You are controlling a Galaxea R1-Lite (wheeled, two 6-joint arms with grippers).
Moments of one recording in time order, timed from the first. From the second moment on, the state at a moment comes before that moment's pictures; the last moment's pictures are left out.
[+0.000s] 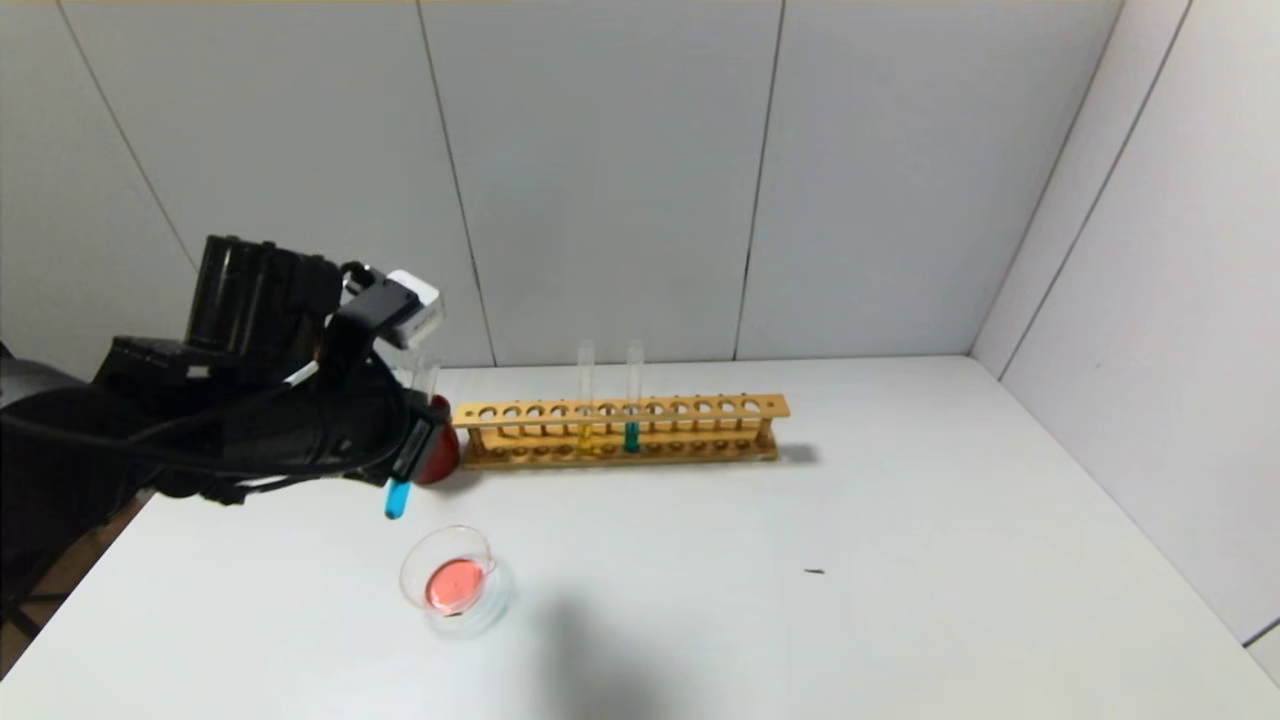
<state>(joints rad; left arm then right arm) -0.37 1.59 -0.91 -0.15 0.10 0.28 0.00 0.00 0.00 0.00 0.00 0.00</state>
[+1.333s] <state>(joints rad) -0.22 1.56 -0.58 -0.38 0.00 1.34 0.00 0.00 0.00 0.00 0.00 0.00</state>
